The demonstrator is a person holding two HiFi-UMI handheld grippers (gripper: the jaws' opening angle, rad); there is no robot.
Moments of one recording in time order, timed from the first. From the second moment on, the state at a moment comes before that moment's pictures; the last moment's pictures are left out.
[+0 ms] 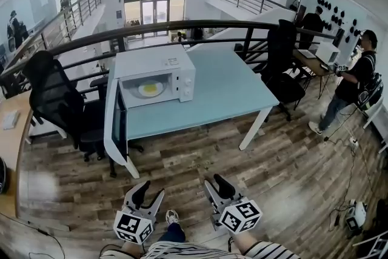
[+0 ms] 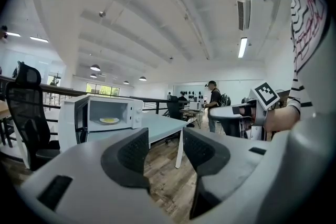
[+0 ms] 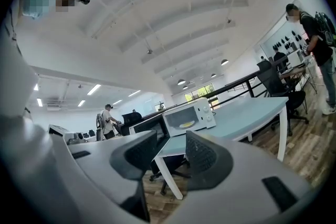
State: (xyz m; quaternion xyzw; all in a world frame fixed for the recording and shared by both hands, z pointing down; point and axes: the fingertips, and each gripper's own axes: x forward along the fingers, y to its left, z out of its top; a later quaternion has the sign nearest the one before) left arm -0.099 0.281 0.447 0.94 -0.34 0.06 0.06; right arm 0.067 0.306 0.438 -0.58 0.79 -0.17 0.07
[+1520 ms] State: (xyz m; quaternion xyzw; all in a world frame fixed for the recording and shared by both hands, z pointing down) left arm -0.065 -0.028 0.480 0.92 -0.38 0.06 0.10; right arm 0.066 -0.058 0.465 -0.53 0.82 -0.20 0.04
